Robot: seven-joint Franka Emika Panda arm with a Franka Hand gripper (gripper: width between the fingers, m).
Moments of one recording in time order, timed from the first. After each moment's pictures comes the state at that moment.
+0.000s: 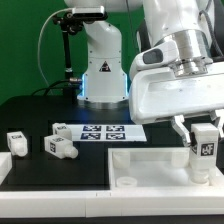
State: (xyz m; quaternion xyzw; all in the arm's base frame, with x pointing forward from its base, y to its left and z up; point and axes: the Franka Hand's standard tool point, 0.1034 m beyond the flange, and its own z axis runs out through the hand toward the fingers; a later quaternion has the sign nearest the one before) arm 0.633 0.114 0.090 -0.95 -0.04 -0.30 0.05
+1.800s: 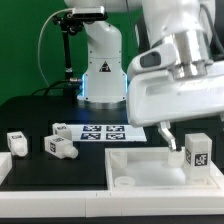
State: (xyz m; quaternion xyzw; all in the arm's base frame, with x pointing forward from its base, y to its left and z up) arm 0.643 0.109 0.088 -0.97 -0.03 -0.24 0.07
